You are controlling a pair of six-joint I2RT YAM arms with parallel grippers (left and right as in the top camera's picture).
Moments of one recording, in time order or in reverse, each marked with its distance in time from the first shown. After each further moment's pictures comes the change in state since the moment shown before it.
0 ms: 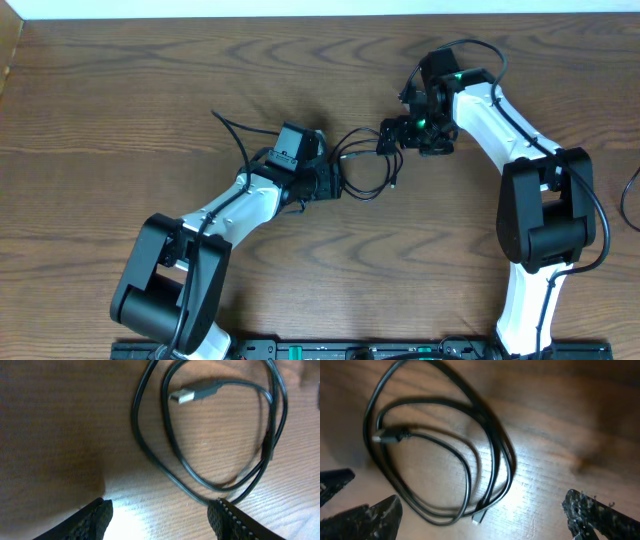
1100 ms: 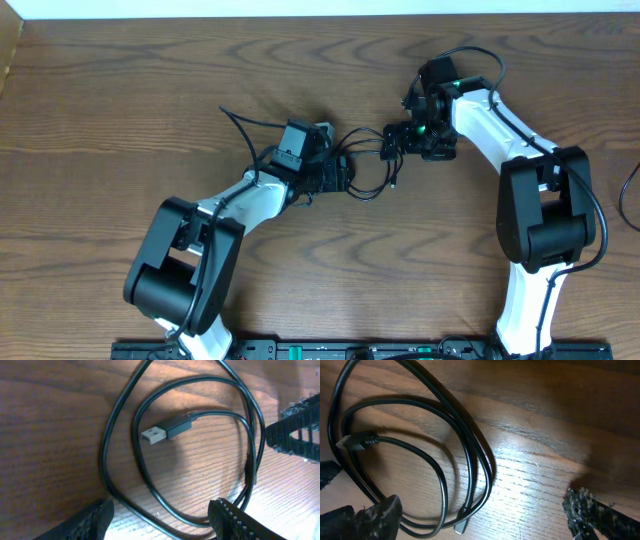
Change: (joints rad) left arm -0.006 0.088 0.003 0.188 0.051 0.000; right arm 0.000 0.000 -0.060 0.048 0.046 0.027
